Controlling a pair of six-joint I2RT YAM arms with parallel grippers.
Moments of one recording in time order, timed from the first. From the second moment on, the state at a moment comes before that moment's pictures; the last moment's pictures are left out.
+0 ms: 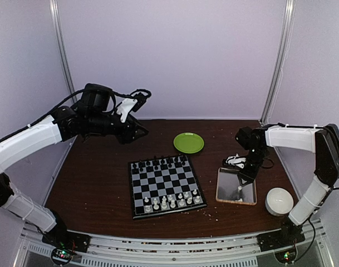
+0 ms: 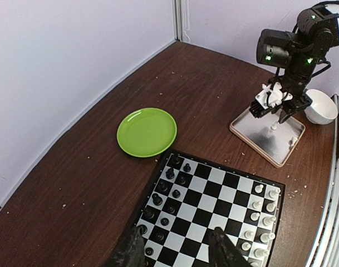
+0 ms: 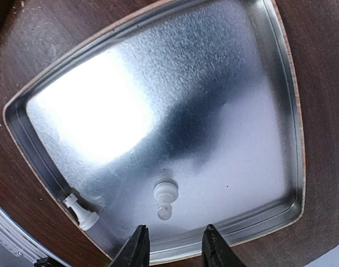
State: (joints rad) left arm -0.72 1.38 1.30 -0.46 0.21 0.17; right arm 0.40 1.63 1.07 -0.97 -0.05 -0.54
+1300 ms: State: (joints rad) left arm -0.72 1.38 1.30 -0.44 0.20 0.19; right arm 0.44 1.71 1.20 -1.02 -0.14 -0.54
